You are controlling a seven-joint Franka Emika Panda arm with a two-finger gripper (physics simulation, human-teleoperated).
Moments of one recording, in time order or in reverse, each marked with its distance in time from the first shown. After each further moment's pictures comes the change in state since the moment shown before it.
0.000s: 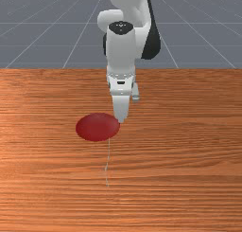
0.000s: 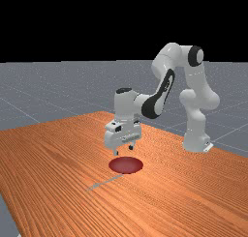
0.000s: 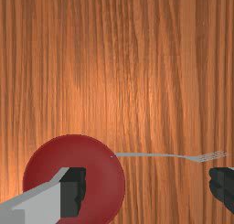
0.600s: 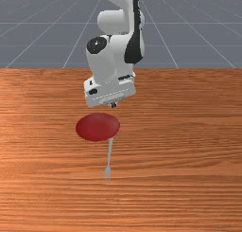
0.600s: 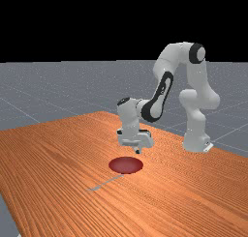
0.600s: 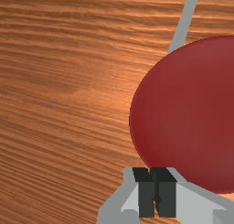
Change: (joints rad) arm 0.058 -0.087 -0.158 -0.287 0.250 -0.061 1.056
